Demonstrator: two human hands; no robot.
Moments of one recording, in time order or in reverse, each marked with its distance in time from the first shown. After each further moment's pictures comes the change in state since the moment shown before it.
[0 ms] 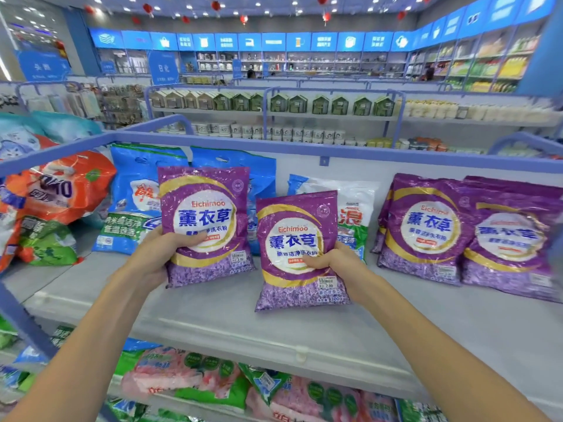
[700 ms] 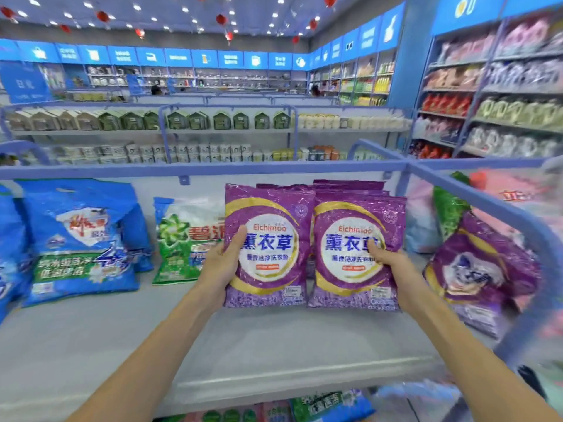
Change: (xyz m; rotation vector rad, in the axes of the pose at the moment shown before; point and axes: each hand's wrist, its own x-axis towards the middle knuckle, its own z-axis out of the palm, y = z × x) left_hand -0.071 -0.057 0.311 -0.024 -0.376 -0.034; right_hand -0.127 0.003 -0.279 0.267 0.491 -0.338
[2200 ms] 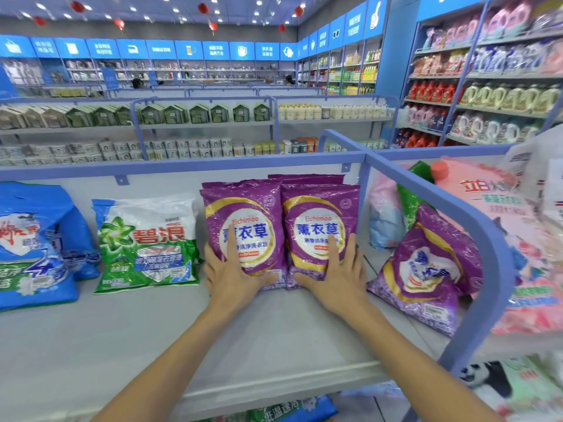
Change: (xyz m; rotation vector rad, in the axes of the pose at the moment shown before) left_hand 0.007 -0.068 0.097 0.930 0.168 0.253; right_hand 0.018 0.047 -0.021 -1.355 0.090 -0.096
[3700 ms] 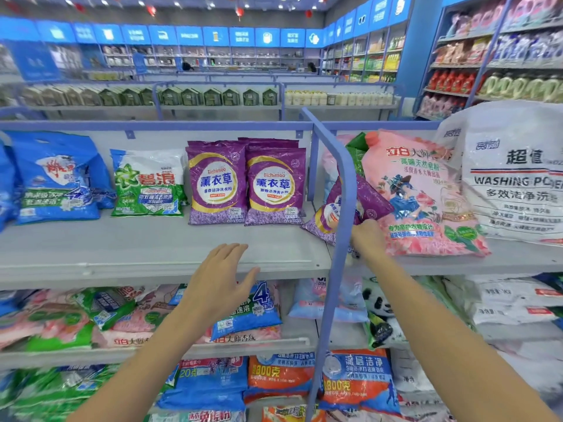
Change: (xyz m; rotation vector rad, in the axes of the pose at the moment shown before) left_hand -0.236 0.054 0.001 0.419 -0.067 0.344; right_hand -0.081 0.130 -0.140 0.495 -0.021 0.299
